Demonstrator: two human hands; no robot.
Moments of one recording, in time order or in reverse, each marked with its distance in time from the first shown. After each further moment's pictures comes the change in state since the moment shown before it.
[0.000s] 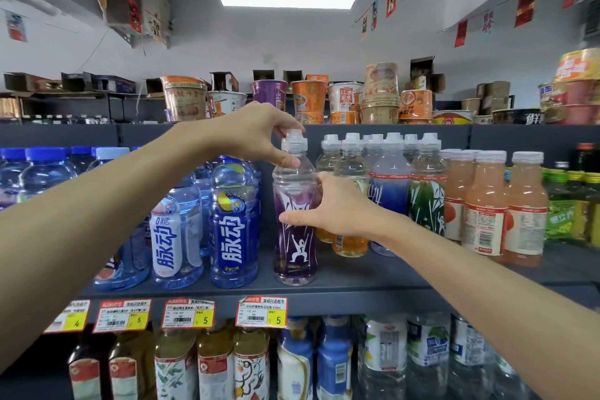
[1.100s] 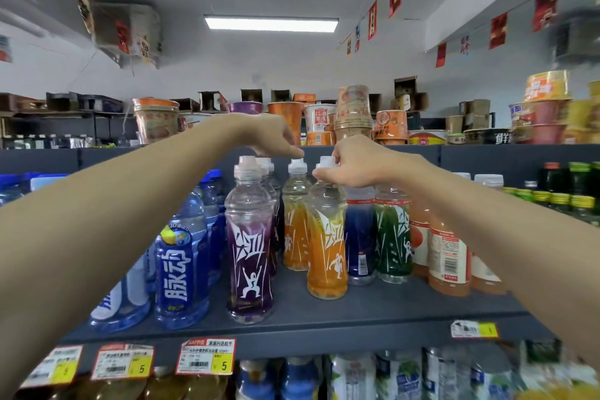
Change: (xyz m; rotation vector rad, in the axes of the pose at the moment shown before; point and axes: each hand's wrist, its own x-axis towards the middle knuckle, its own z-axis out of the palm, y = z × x) left_hand 0.114 0.028 0.010 0.129 -0.213 -0.200; right_hand 0.044 0.029 -0.141 -0.493 -0.044 -0.047
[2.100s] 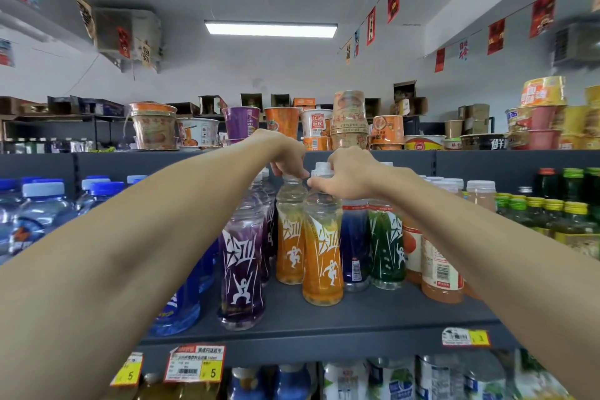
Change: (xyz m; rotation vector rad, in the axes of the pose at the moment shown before) left_hand 0.056 0.027 0.027 0.161 -0.206 -0.110; right_hand 0.003 0.008 0.013 -0.113 0.103 0.004
